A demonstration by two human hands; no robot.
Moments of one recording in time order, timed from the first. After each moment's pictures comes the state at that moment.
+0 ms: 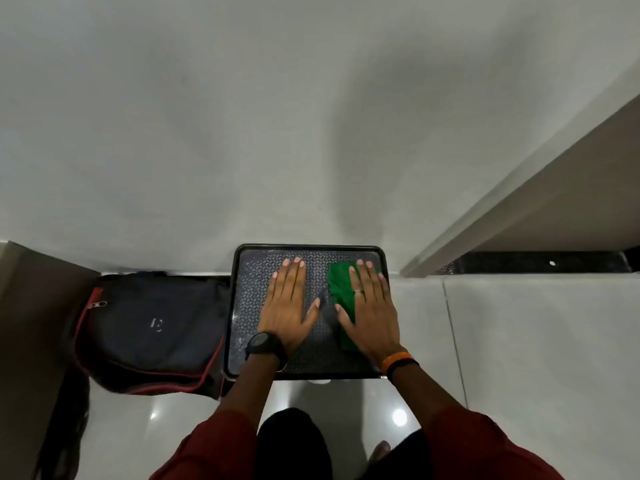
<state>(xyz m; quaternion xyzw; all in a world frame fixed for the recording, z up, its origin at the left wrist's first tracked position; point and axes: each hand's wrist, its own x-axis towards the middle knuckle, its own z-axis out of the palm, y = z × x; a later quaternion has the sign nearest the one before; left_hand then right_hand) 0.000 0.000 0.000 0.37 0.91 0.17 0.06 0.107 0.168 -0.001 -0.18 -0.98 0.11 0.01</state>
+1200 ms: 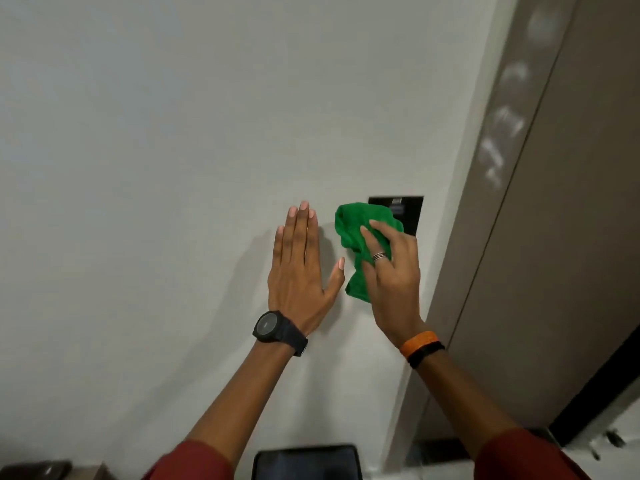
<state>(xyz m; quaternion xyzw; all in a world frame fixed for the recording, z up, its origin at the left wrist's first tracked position) -0.014 0.091 0.749 0.40 0.78 0.31 -0.36 0.080 0.221 0.741 -0.05 -0.80 0.13 0.58</state>
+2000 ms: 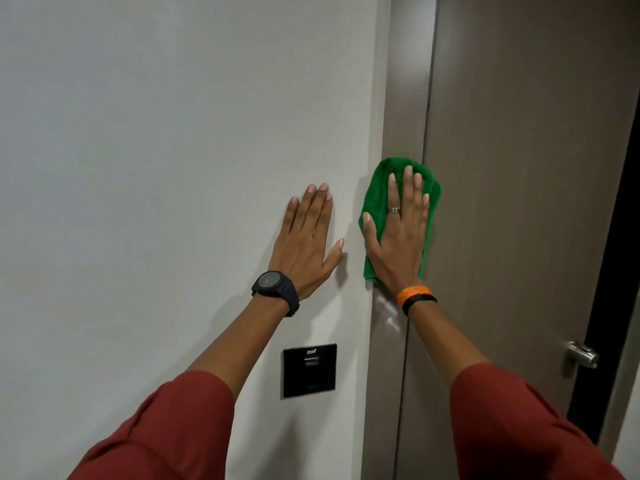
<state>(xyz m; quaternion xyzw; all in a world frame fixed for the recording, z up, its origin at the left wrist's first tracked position) -0.053 0.273 0.984 0.49 0.67 0.21 -0.51 0.066 0.420 0.990 -0.14 -0.72 -0.06 0.67</state>
